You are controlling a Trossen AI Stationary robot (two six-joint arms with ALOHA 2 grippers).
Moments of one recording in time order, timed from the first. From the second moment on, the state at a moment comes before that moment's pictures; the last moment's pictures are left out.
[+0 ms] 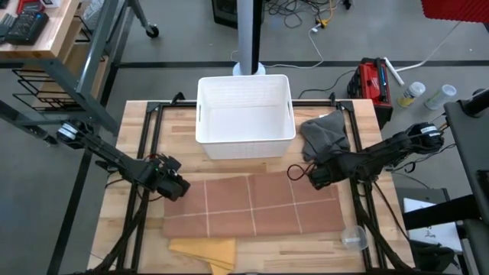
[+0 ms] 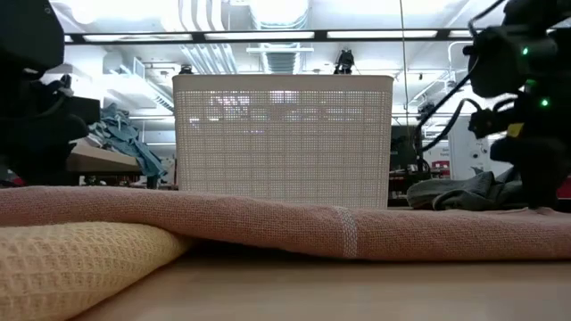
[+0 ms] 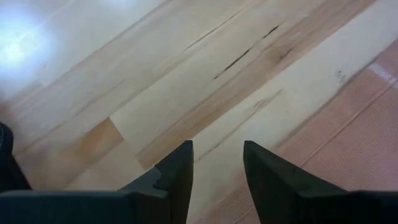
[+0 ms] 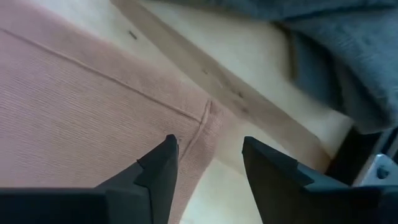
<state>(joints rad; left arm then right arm) -0.47 1.08 0.45 -0.88 -0.46 -1.40 0.19 1.31 0.52 -0.95 0.26 1.17</state>
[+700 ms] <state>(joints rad) -0.48 1.12 0.42 -0.76 -0.25 -1.40 0.14 1.30 0.46 -0.83 0.27 1.14</state>
